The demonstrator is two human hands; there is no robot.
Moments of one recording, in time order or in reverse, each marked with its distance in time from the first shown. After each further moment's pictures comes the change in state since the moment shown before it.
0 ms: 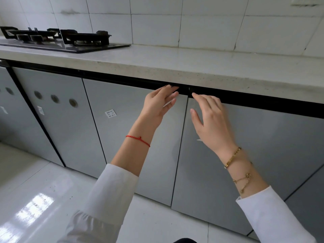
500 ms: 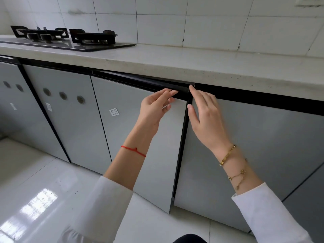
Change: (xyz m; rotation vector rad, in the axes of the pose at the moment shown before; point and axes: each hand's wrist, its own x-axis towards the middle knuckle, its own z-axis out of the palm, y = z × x) left_hand -0.037 -0.001 -0.023 0.067 0.024 0.102; right_hand -0.003 -0.028 0.001 0.101 0.049 -0.058
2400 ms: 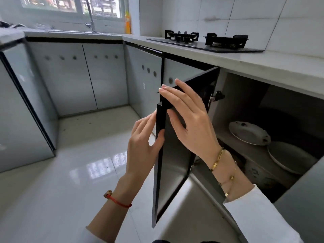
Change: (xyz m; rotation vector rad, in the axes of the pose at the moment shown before) left_hand -0.205 0.020 -0.210 1.292 0.842 0.733; right_hand -0.002 -0.251 0.098 0.718 0.085 -0.748
